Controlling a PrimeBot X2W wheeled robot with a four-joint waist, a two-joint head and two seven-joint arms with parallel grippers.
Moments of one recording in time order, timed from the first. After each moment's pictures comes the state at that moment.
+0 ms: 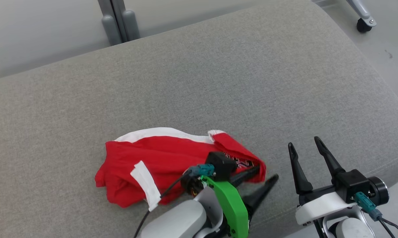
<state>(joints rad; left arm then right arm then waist) -0.57 0.05 -1.11 0.44 -0.92 -0.13 -0.06 -0.01 -0.05 0.07 0.11 0.02 0.13 -0.26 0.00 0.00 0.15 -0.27</state>
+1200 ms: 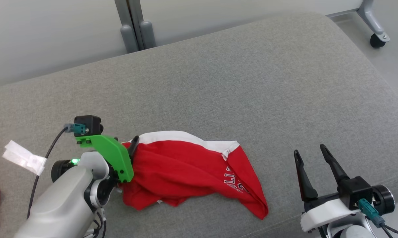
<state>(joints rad) -0.65 0.38 -0.88 0.60 -1.13 0.12 0.15 0.02 -0.05 0.04 0.12 0.00 0.13 -0.26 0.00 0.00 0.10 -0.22</state>
